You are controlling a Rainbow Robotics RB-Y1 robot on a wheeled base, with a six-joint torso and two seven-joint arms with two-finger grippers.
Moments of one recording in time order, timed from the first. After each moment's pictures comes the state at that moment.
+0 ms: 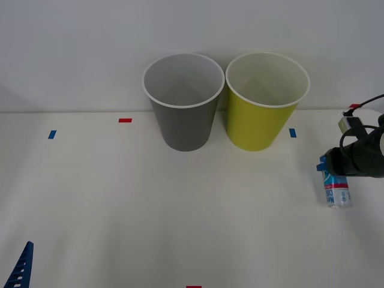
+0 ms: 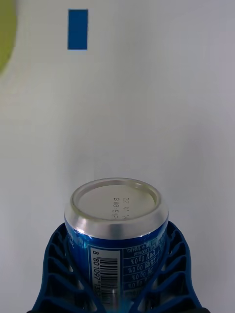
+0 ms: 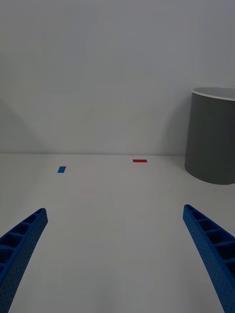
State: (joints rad) right arm -0.29 -0.72 0.02 -1.76 -0.70 1.41 1.37; left arm 1.12 0.56 -0.07 -2.14 0.39 -0.67 -1.46
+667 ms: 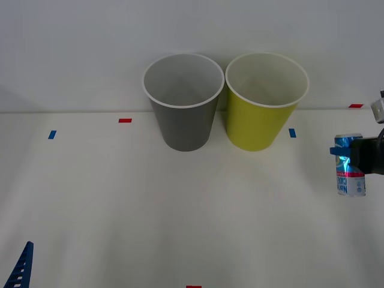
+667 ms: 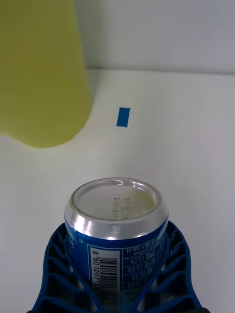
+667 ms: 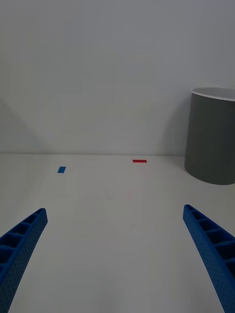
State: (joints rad) right arm -0.06 -0.56 -0.32 -2.19 -0.74 1.41 1.57; left arm 1.12 0.56 -0.07 -2.14 0.39 -0.67 -1.46
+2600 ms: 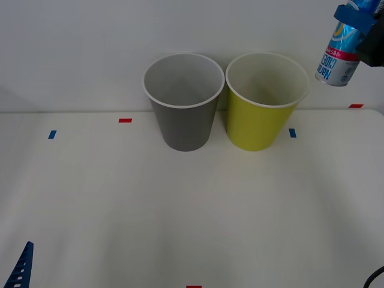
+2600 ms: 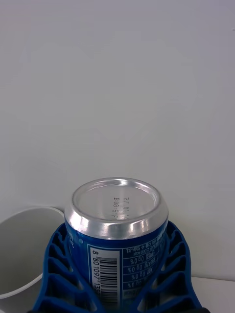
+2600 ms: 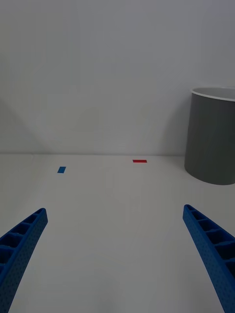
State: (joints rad) right arm -0.34 -0.53 -0.30 -2.56 -0.60 1.25 1.22; left arm 1.12 0.56 -0.07 -2.14 0.39 -0.67 -1.46
